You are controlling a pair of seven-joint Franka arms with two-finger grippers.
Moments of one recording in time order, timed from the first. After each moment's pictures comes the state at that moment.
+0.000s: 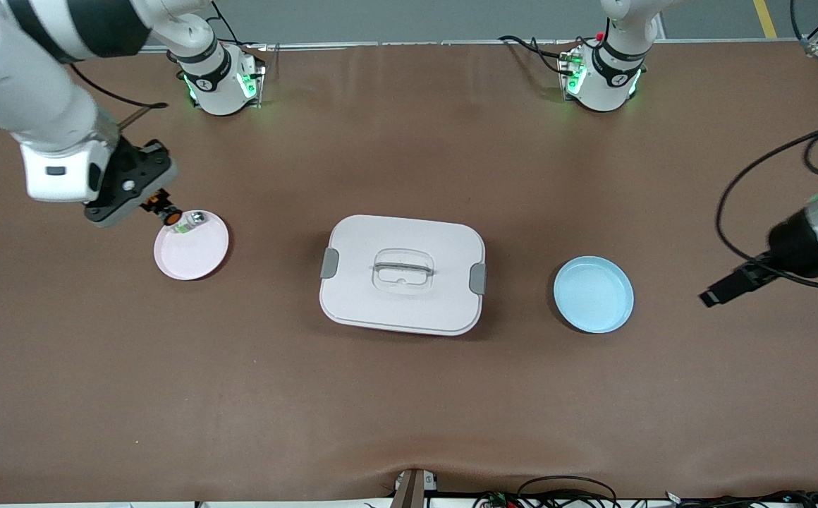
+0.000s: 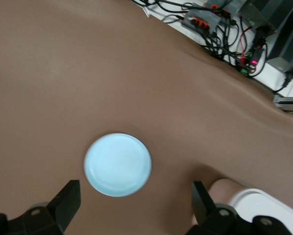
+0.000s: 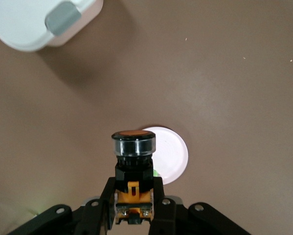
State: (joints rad) left arm 0.42 0.34 -0.58 -1.33 0.07 1.78 -0.54; right arm 0.30 -0.01 -0.09 -1.72 -0.06 1.62 -0.64
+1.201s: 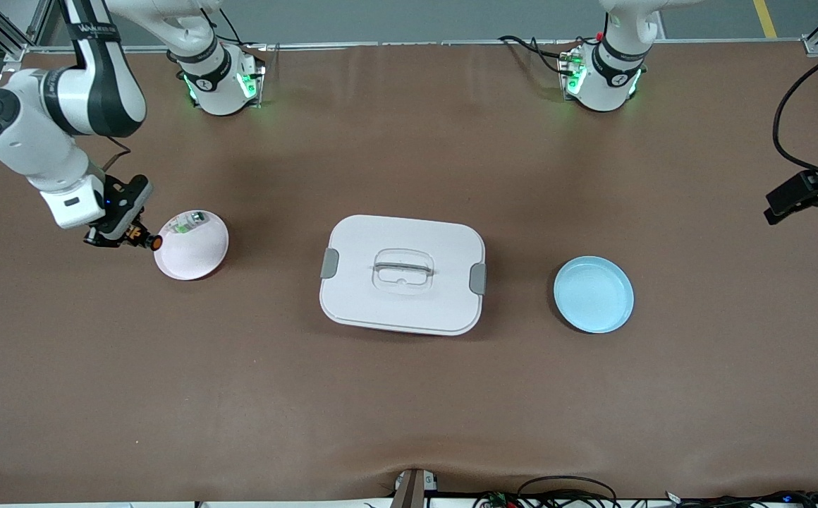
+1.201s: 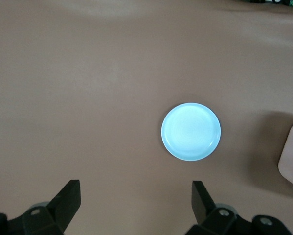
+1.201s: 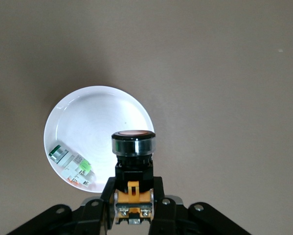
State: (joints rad) left arm 0.07 0.10 -0.11 -1.39 0.08 1.55 -0.17; right arm 0.02 -0.09 -0.08 -2.41 -0.06 2.43 -1.26
